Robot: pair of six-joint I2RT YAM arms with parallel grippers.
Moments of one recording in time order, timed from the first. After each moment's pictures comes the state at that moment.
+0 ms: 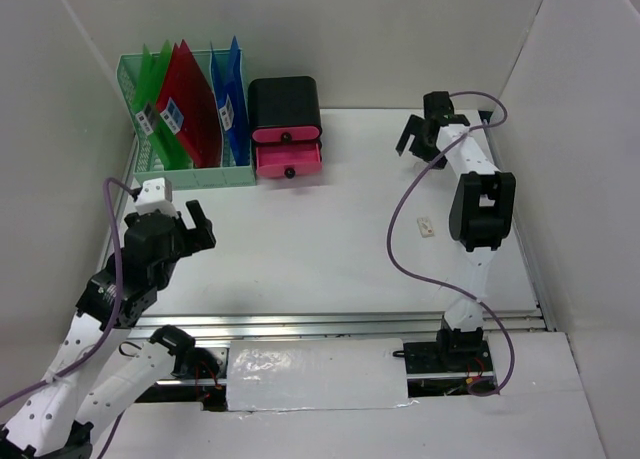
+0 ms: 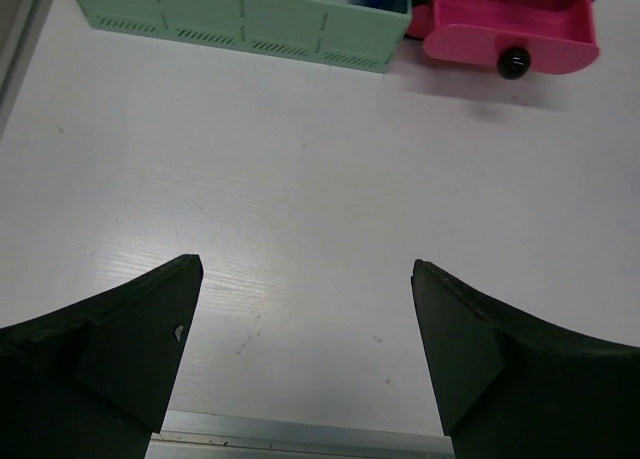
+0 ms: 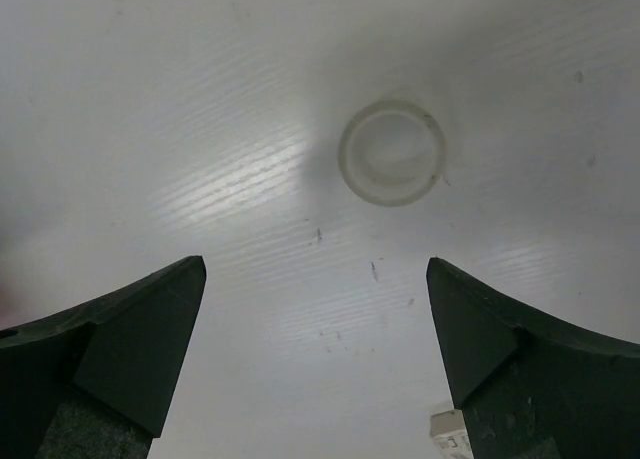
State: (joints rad) left arm -0.44 0.63 0.91 -0.75 -0.46 -0.43; right arm 0.03 2.17 1.90 -0.70 0.10 0.46
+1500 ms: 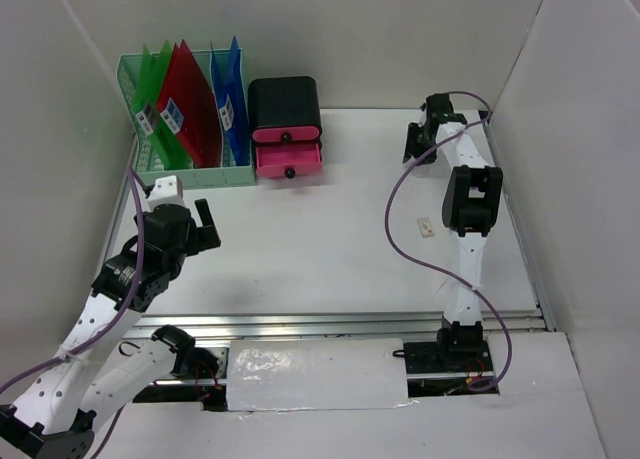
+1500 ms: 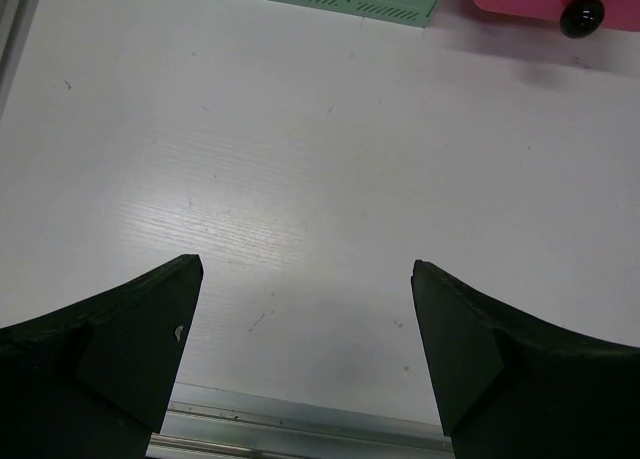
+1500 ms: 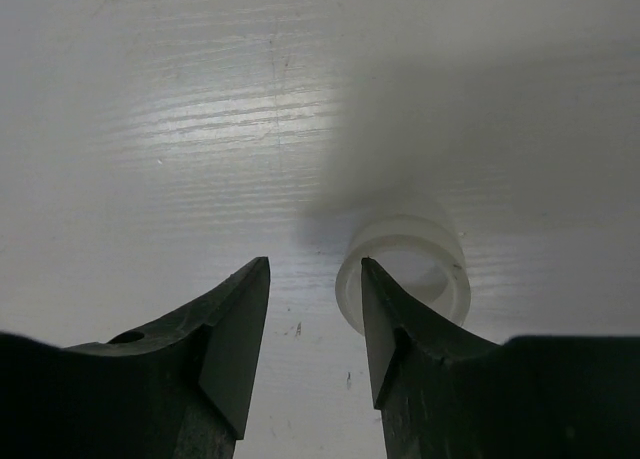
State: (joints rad) left arm -0.44 0.73 0.91 -0.80 -0.50 -0.47; right arm -0.03 2.44 2.18 -0.76 -0.12 0.17
